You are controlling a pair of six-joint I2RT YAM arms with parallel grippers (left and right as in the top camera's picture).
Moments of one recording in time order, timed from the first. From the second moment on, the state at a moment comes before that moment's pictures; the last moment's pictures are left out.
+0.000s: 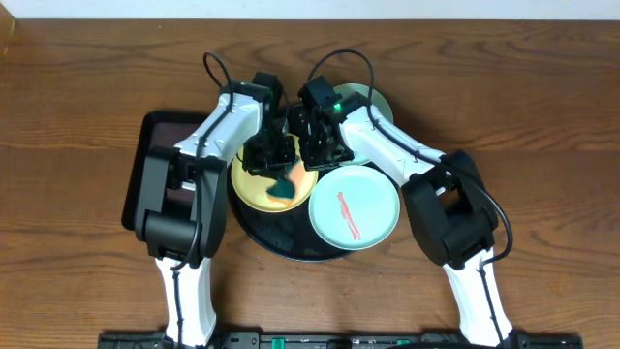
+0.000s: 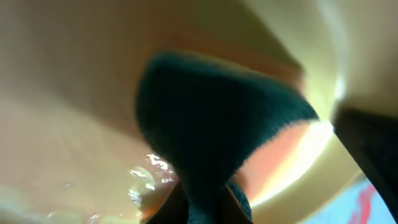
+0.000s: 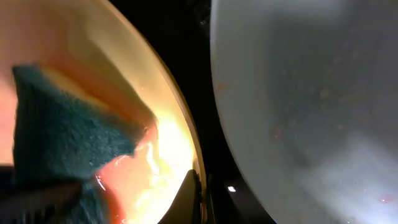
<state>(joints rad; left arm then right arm) -0.26 2.13 1.53 -1.07 0.22 -0.32 0.60 2.29 1.78 -0.87 -0.22 0.37</state>
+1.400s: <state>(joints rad) -0.26 2.08 1.55 -0.97 0.00 -0.38 0.60 2.29 1.78 -0.87 -0.22 0.37</state>
